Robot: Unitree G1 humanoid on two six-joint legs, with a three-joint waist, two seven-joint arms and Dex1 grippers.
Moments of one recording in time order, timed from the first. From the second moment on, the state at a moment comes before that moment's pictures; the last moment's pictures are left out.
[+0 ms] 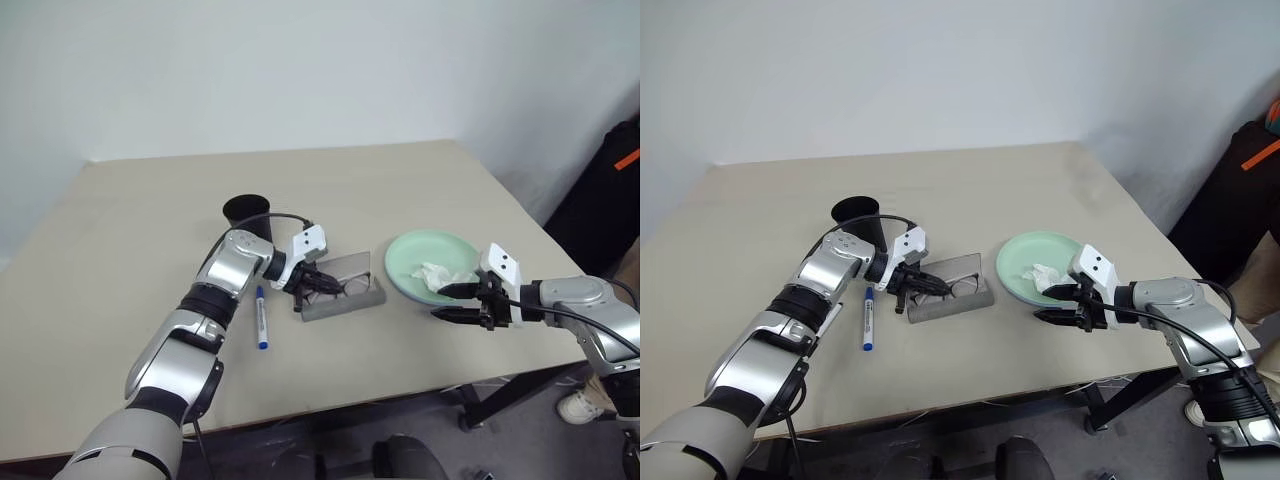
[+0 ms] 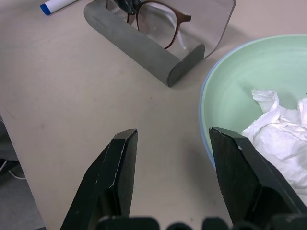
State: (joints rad) left arm -0.88 0.42 -0.36 0.75 -0.07 0.25 -1.37; right arm -0.34 -0.80 0.11 -0.05 0.35 0.58 1.12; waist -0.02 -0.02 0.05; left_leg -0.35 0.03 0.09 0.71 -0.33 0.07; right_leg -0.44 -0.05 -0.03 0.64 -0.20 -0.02
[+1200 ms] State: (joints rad) left arm -0.76 0.47 -0.40 0.49 -0.11 0.54 -1.60; right arm -0.30 -0.85 0.03 -0.06 0.36 0.47 1.20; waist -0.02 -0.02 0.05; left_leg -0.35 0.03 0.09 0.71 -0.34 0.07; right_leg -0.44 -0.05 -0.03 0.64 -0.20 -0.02
